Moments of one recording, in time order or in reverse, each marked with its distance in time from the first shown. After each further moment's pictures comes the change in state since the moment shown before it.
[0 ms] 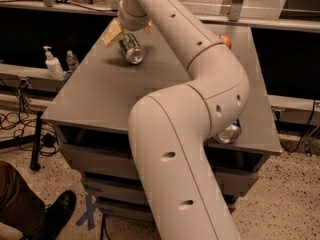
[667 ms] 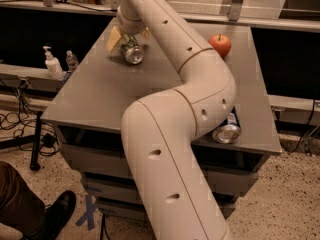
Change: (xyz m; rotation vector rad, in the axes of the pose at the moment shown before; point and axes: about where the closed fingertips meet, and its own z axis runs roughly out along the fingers) arm 0.003 -0.002 0.021 0.017 0.043 -0.046
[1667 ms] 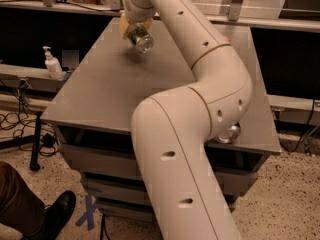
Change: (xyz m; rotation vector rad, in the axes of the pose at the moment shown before) arm -0.012 -0.018 -0.045 -0.008 -0.098 0.036
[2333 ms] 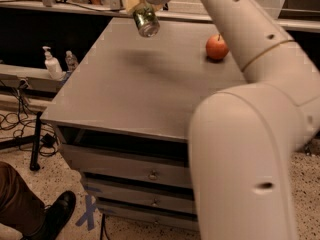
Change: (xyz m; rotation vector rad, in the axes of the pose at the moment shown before) arm -0.016 -0.005 -0.088 -0.157 -0.271 0.134
